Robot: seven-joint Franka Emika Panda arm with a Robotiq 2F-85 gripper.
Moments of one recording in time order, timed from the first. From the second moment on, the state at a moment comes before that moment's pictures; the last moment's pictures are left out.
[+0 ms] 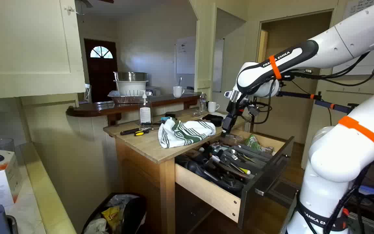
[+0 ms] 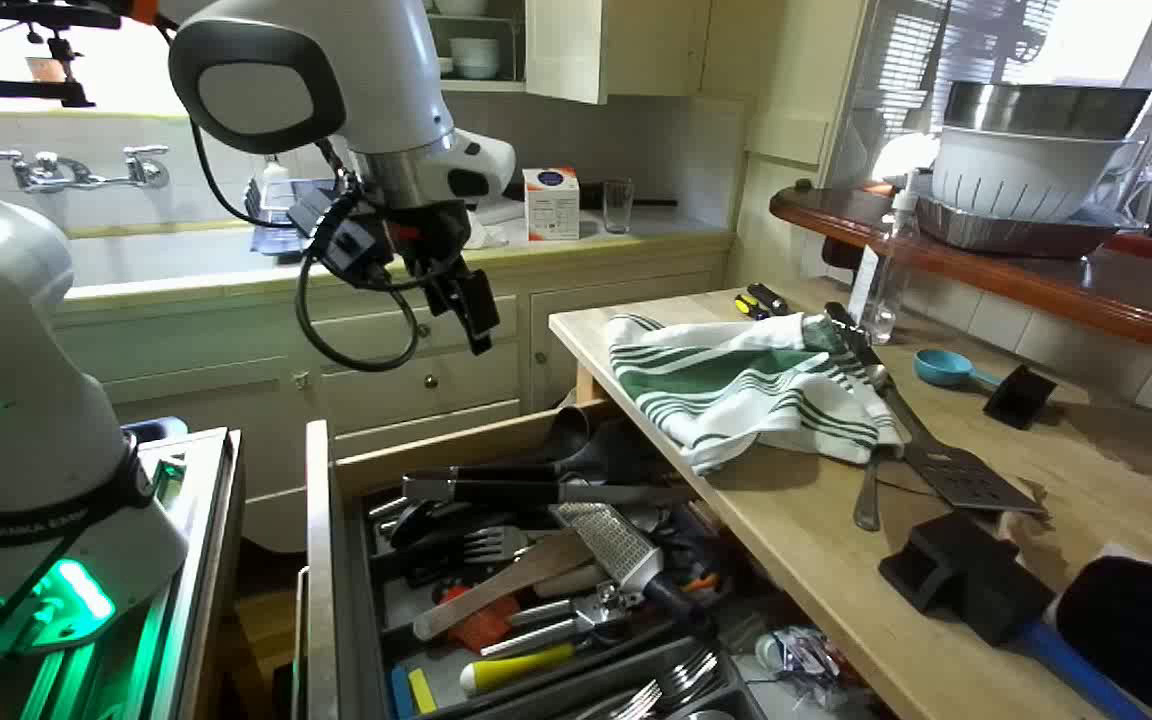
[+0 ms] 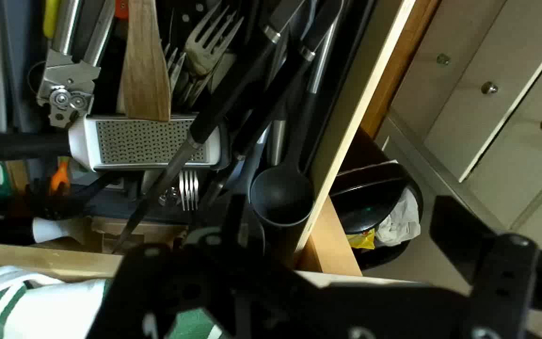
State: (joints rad) arm 0.06 -0.61 -0.32 -2.73 0.06 2.33 -0.53
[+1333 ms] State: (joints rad) arm 0.07 -0.14 -0.43 -2.37 0.43 2.57 -0.55
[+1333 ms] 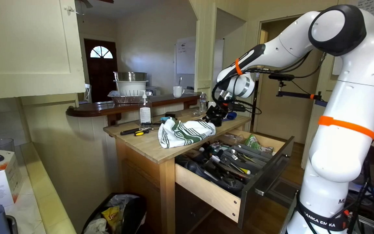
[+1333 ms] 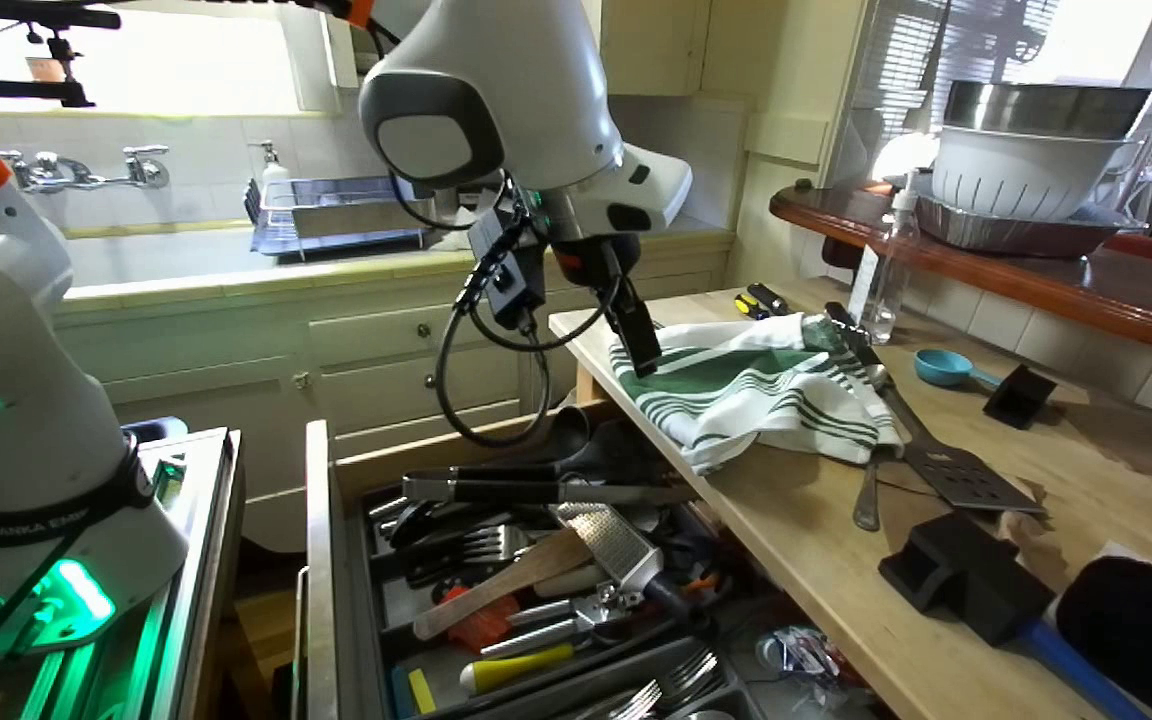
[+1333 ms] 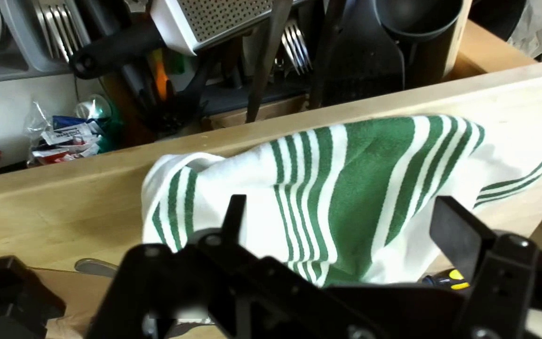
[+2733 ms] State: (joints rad) arm -0.09 0.23 -0.36 -2.14 0.74 2.65 -0.69
